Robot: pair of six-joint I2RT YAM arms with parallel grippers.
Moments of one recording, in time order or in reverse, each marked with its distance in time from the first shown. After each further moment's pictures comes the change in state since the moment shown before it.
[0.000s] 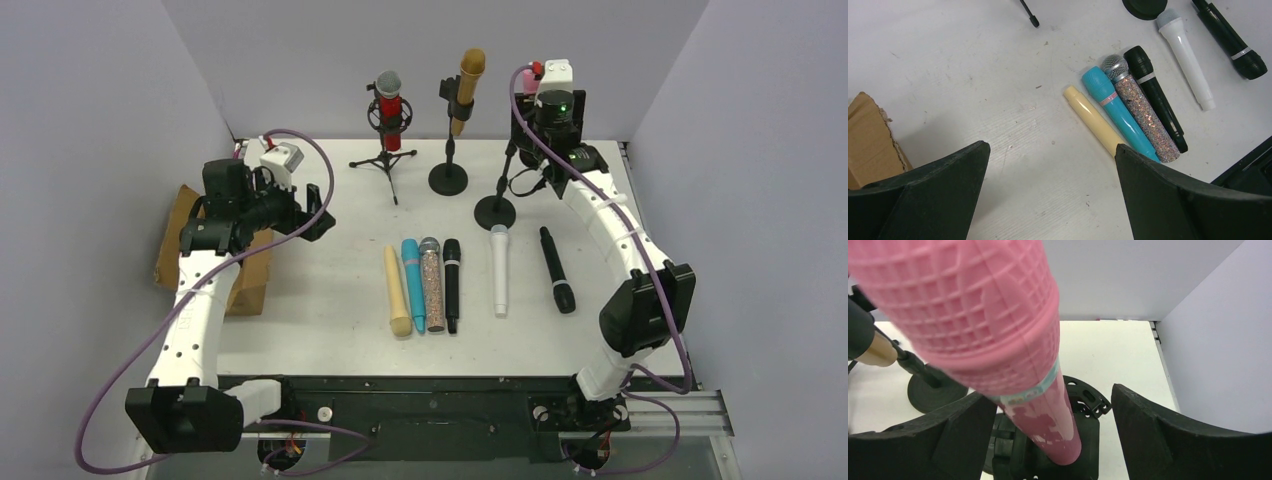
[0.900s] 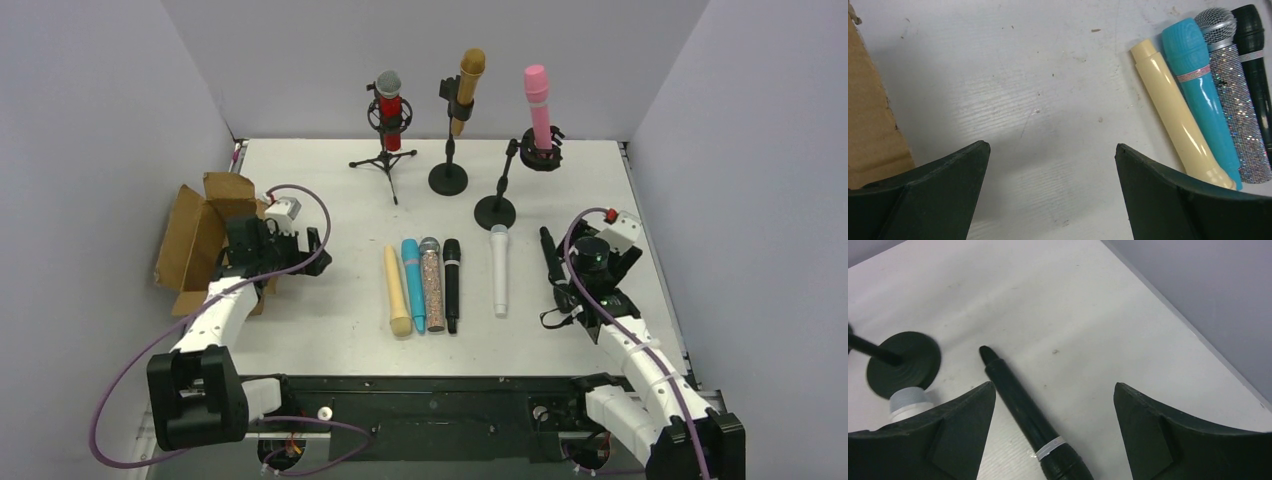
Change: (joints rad) left arm 0.111 0.027 -0.517 0.446 -0.060 -0.063; right arm -0.101 -0.800 -1.148 0.213 0.180 0.414
